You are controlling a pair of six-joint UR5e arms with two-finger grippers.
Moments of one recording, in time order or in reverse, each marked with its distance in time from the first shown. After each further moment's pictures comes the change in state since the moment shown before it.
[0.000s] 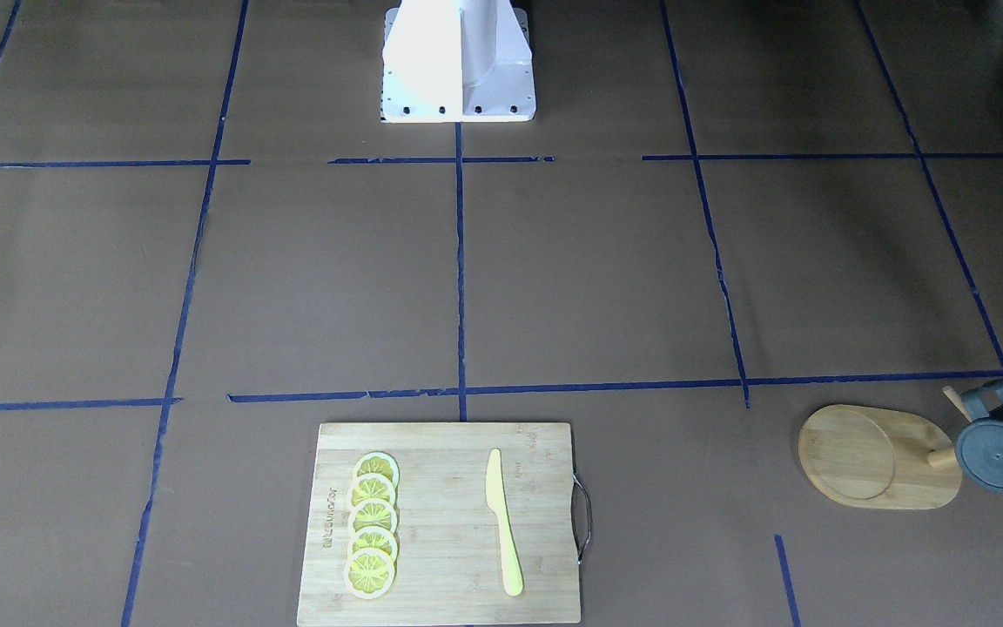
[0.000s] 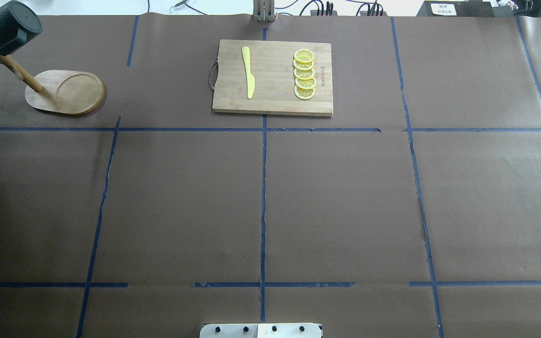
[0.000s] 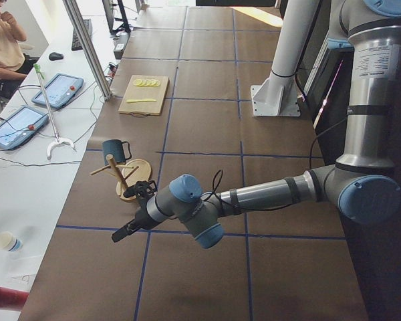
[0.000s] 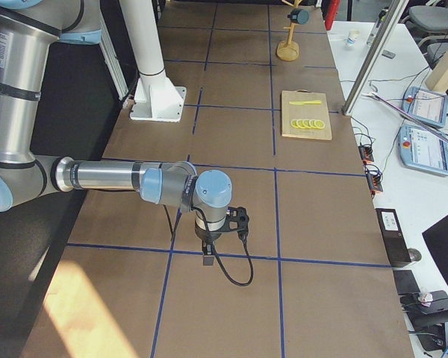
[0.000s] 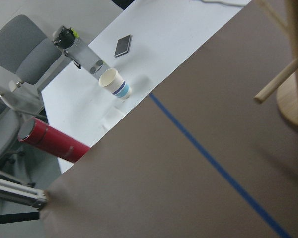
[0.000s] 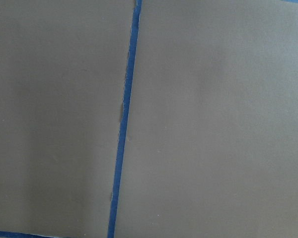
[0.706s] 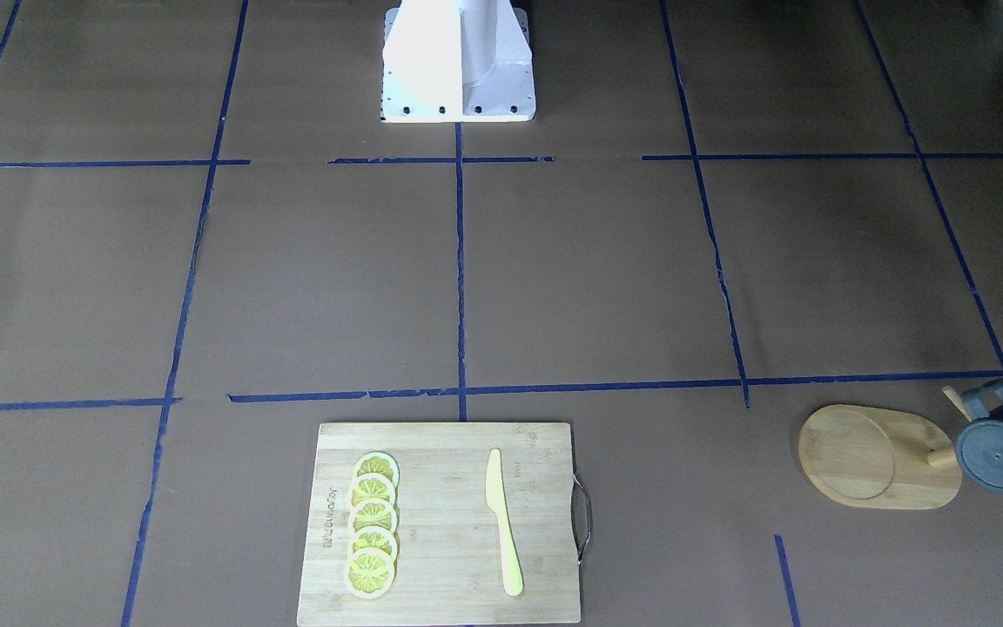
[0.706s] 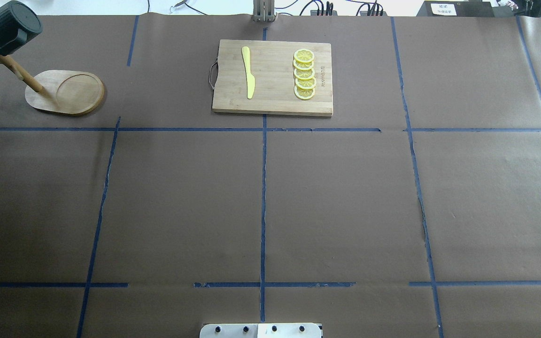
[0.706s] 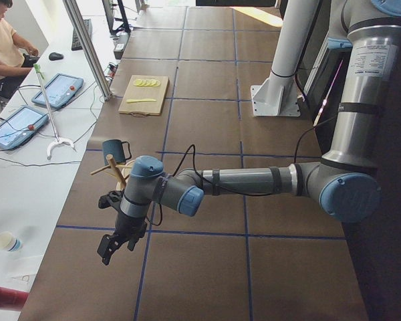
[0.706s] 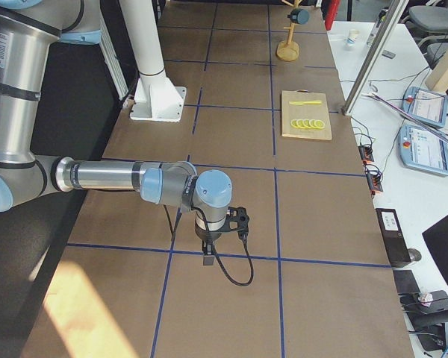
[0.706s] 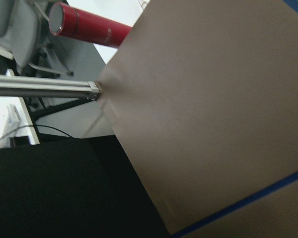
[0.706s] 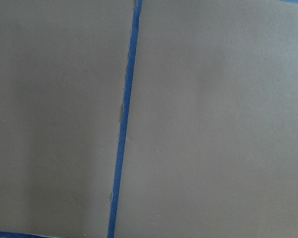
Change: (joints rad) left arm -0.053 -0.113 -0.100 0.729 -0.010 0.121; right arm 0.000 0.002 0.000 0.000 0.000 0.000
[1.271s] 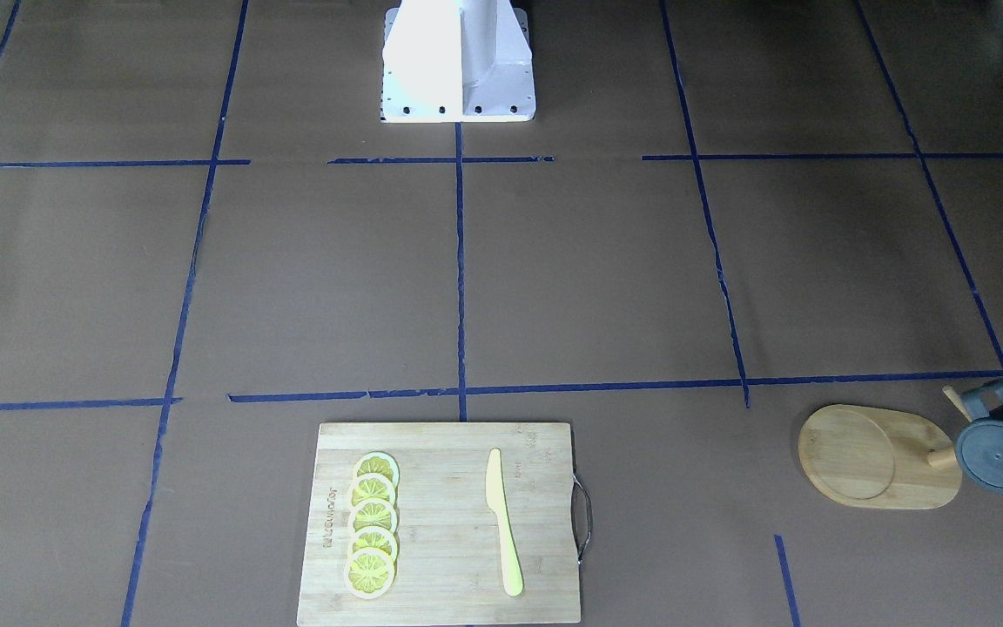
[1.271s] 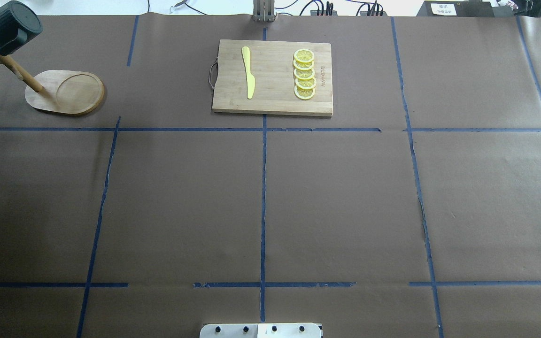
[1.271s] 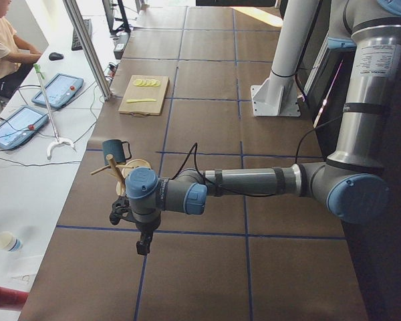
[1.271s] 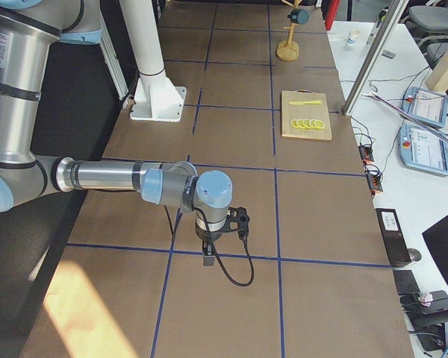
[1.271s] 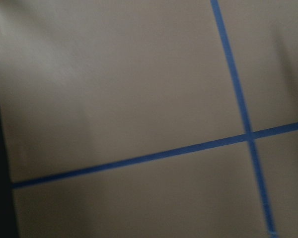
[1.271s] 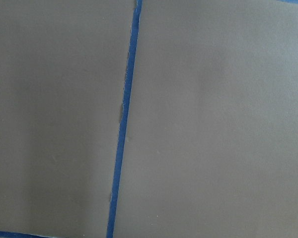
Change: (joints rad) left arm -0.036 0.026 -0.013 0.201 -0.433 -0.349; right arm 0.000 0.003 -0.006 0.000 0.000 -0.008
